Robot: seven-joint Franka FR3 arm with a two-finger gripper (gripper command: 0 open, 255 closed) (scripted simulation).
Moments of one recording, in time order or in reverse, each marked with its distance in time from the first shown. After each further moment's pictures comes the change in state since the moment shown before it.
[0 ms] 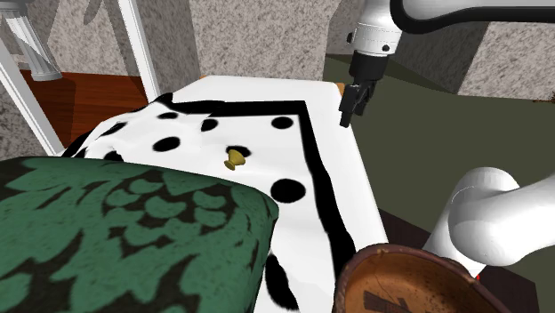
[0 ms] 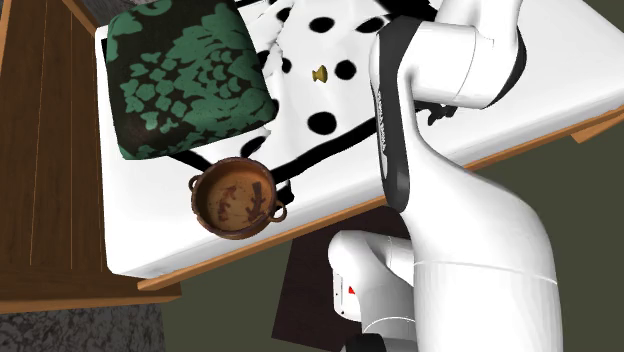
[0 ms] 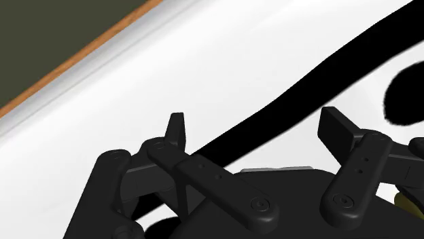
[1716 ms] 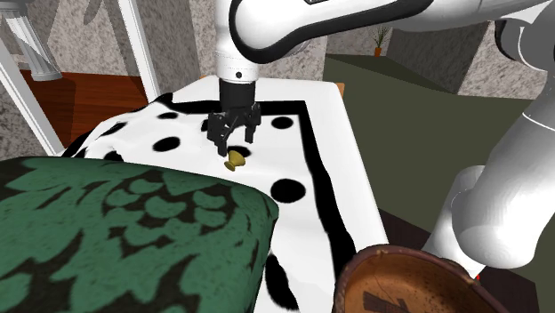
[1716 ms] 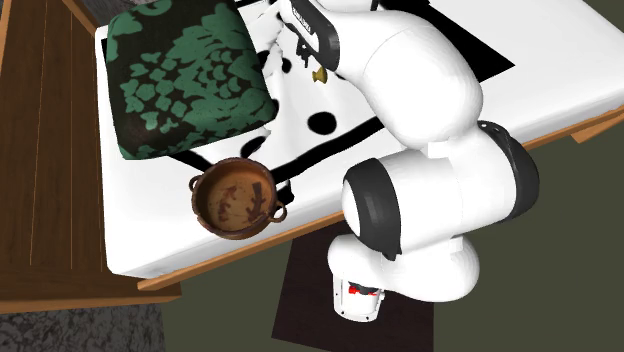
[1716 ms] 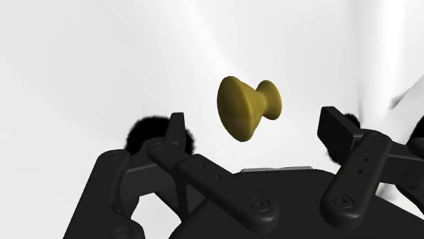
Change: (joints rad) arm 0.125 0.716 0.282 0.470 0.119 0.234 0.302
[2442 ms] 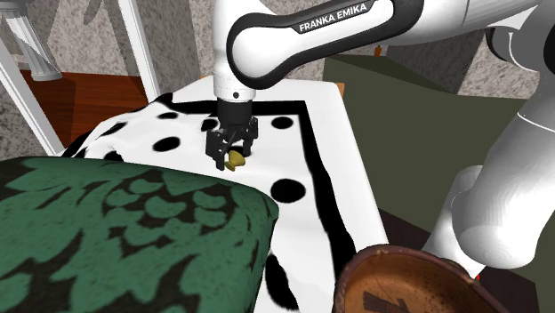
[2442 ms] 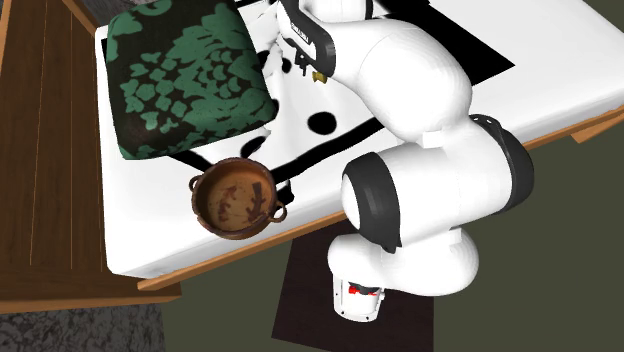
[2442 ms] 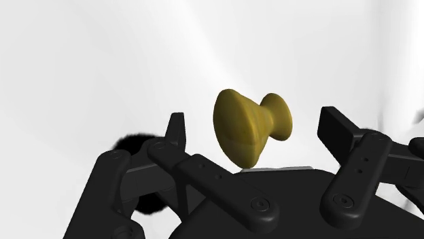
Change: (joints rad) arm 0.006 0.031 0.009 -0.061 -0.004 0.092 0.008
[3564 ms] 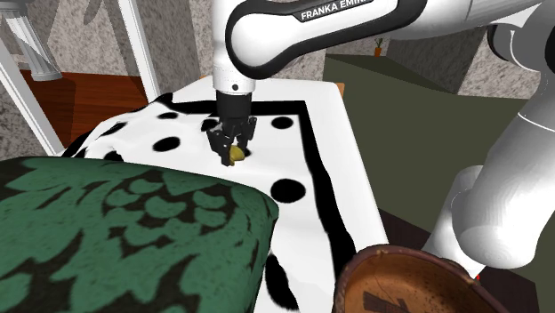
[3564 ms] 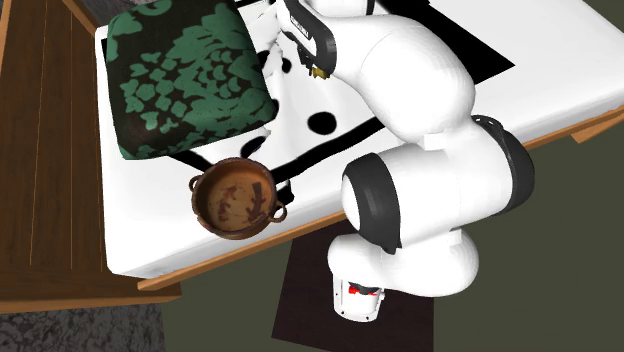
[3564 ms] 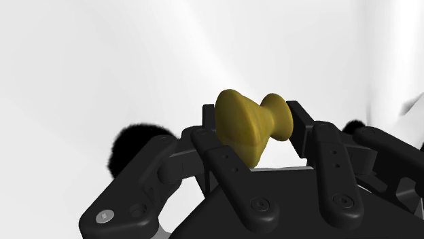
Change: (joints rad) arm -0.001 -0.004 -0.001 0.034 0.000 -0.038 0.002
